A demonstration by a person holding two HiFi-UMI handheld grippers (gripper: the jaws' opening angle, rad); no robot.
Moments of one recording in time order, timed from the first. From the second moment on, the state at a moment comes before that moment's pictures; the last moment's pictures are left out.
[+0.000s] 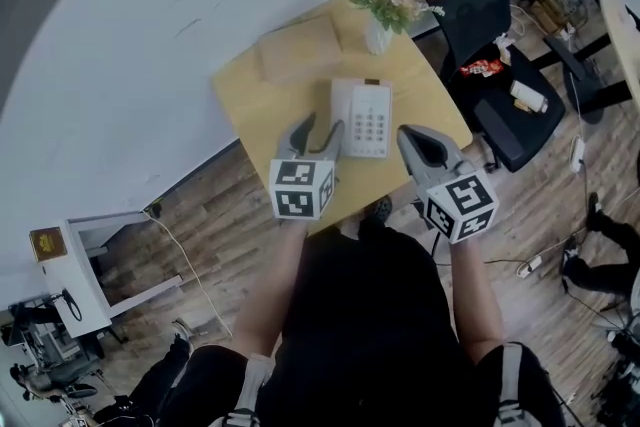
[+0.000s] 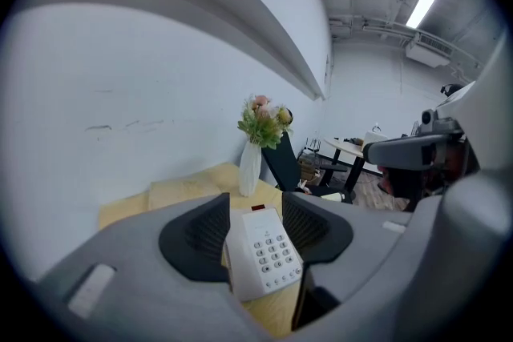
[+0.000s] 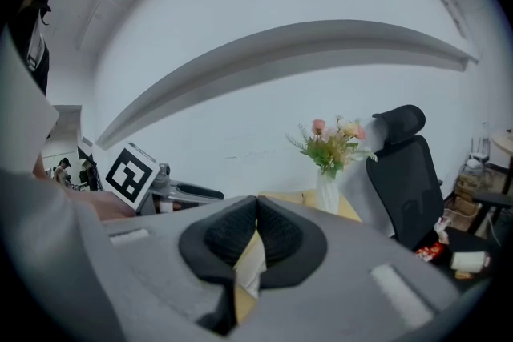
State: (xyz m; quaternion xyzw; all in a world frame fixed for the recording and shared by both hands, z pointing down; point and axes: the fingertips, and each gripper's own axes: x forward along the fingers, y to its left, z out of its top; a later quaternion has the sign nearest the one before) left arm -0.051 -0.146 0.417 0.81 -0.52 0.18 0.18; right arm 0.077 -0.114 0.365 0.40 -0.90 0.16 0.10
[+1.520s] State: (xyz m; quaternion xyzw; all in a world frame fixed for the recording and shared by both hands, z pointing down) left arm -0.036 -0.154 0.315 0.83 -0.54 0.10 0.11; right arm 0.097 -0.156 0.309 0.41 -0.91 0.08 0.08
